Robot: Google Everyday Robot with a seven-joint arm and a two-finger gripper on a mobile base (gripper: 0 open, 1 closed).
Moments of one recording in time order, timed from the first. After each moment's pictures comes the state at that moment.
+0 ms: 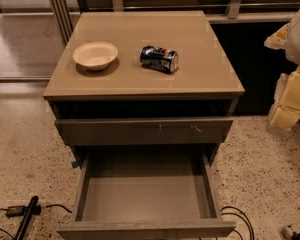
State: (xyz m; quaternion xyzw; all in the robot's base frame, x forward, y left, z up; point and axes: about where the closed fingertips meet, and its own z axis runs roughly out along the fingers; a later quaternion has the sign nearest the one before) arm 0.438 -0.217 0.976 -0.60 0.78 -0.03 0.16
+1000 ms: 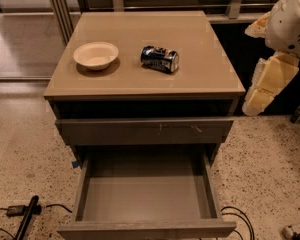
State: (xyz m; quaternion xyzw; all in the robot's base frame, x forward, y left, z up) arm 0.477 -0.191 0.978 -0.61 0.76 0.00 0.21
